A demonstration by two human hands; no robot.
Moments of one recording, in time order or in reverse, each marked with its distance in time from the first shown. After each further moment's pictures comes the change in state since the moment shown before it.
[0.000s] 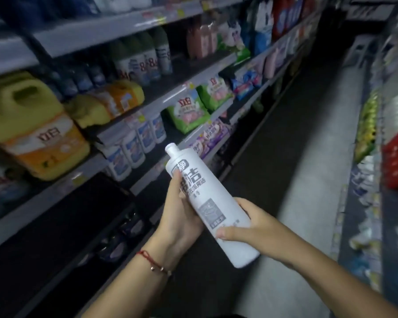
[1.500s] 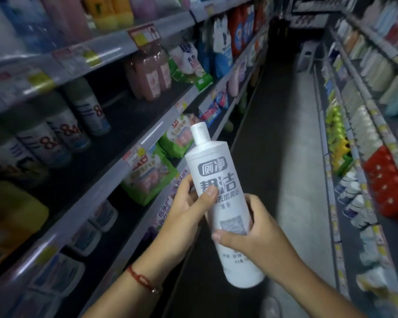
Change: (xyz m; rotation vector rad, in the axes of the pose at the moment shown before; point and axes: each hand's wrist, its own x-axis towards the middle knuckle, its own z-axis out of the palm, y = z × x) left_hand 0.293 0.125 0.136 0.627 -0.380 0.330; right_hand 0.252 -0.077 -0.161 0.048 0.438 -0.110
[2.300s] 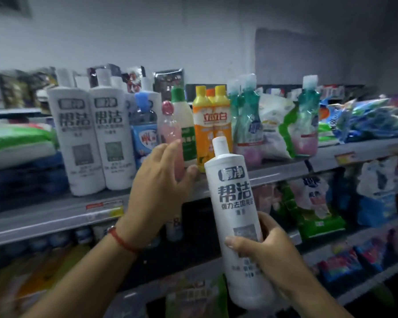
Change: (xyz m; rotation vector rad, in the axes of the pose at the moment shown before) left_hand 0.167 0.246 -0.019 1.566 1.293 0.511; right_hand 0.308 -0.192 -0.064 0.168 -0.696 -0.346
